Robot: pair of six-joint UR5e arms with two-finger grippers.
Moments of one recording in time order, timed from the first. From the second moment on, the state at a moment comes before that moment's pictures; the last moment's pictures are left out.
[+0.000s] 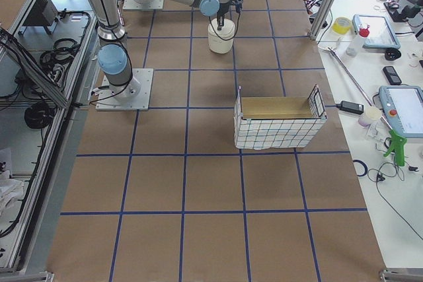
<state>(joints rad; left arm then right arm) -1.54 -1.52 -1.60 -1.55 1.57 0.07 1.80 -1.40 1.85 -2.01 -1.48 0.23</state>
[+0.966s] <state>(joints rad) -1.54 -1.52 -1.60 -1.55 1.57 0.07 1.81 -1.41 1.67 -1.79 -1.49 0.29</state>
